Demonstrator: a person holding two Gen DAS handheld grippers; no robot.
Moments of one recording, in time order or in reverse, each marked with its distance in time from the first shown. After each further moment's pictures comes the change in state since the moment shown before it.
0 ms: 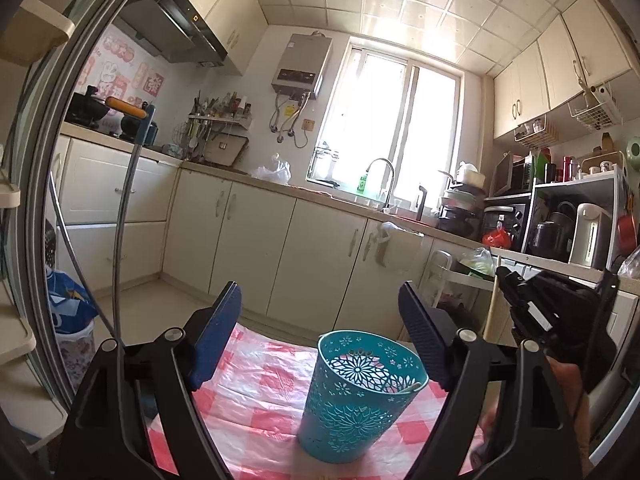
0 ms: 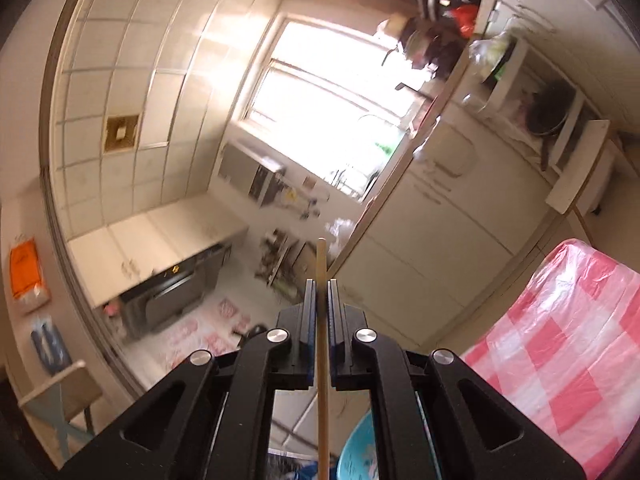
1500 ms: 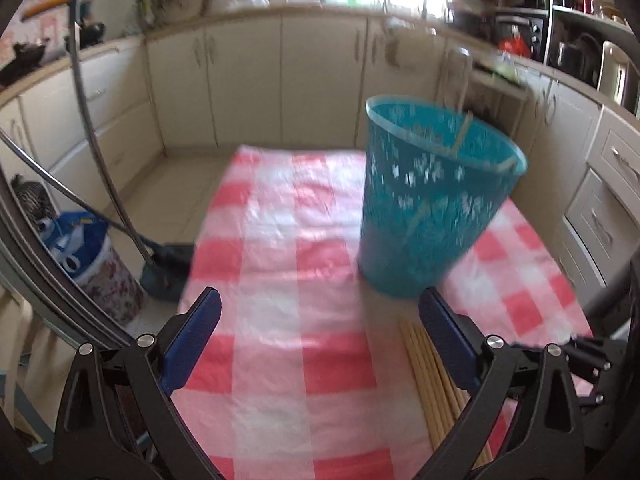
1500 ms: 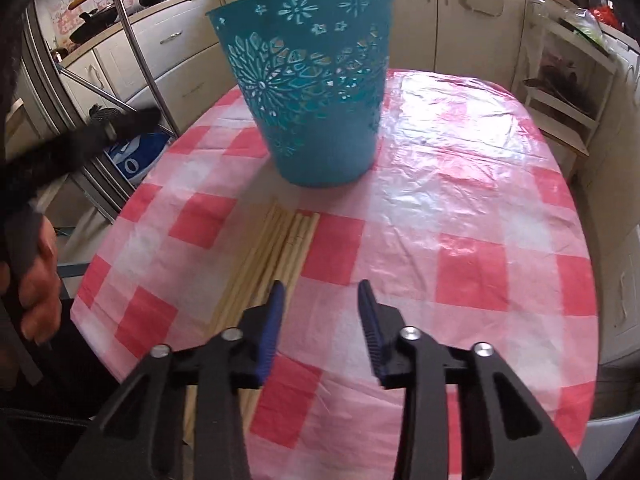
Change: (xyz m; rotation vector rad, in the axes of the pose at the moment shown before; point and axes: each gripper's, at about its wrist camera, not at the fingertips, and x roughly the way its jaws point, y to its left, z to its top) left arm 0.086 0.031 -0.086 0.207 0.747 0.039; right arm -0.046 -0.030 -0.172 -0.709 1.045 -0.533
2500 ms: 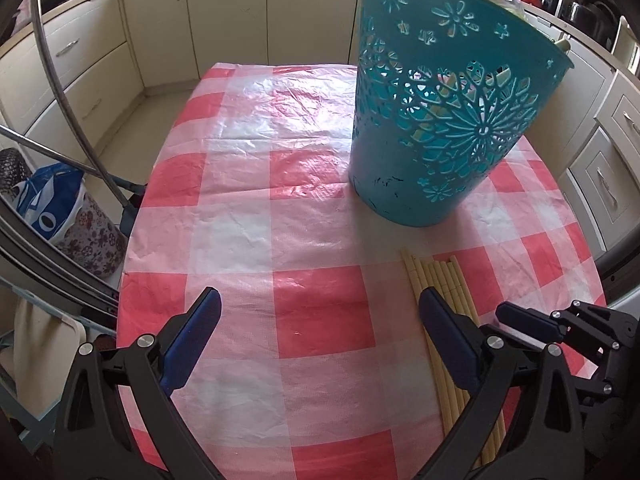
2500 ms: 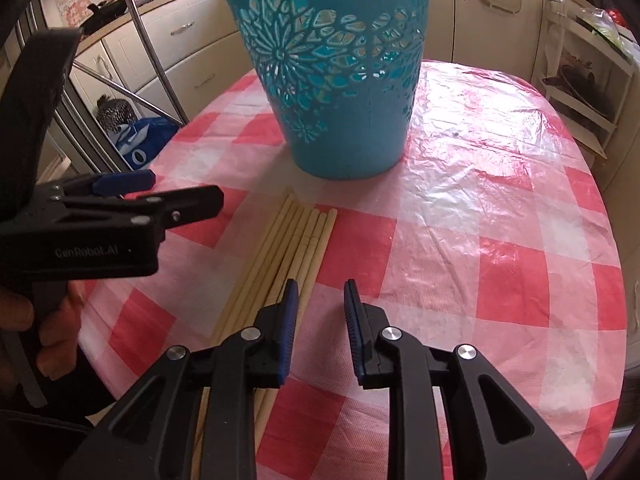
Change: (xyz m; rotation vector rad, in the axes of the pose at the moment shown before) left arm 0.051 -0.010 -0.020 0.011 0.231 -0.017; right arm 0.020 0.013 0.007 -0.026 0.017 0.032
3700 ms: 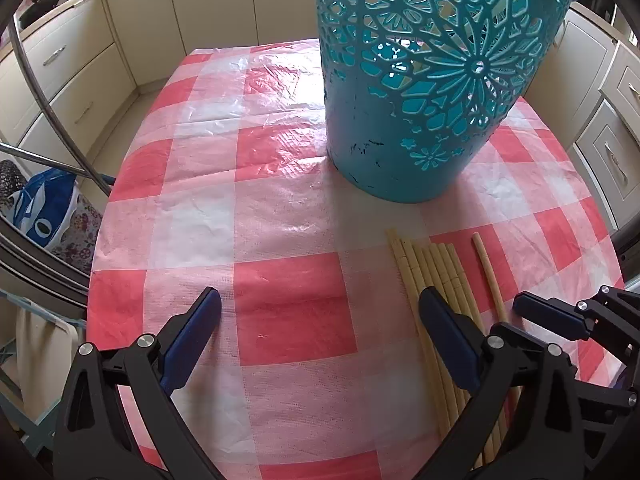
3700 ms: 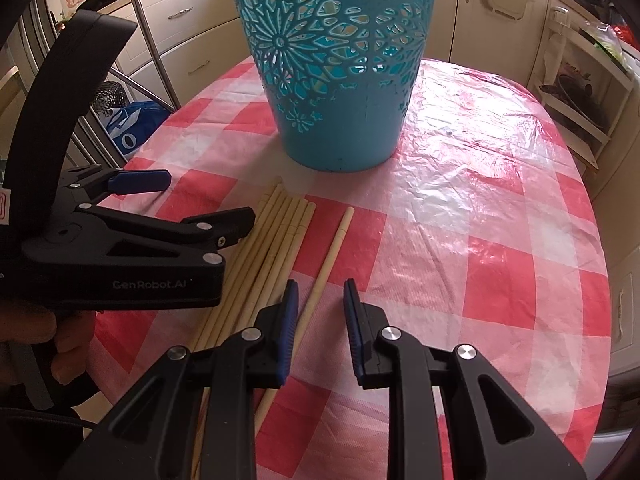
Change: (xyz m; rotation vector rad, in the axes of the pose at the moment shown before) left arm 0.028 -0.023 -0.004 0.054 0.054 0.031; right arm 0.003 0.005 0.000 -0.039 0.037 -0.056
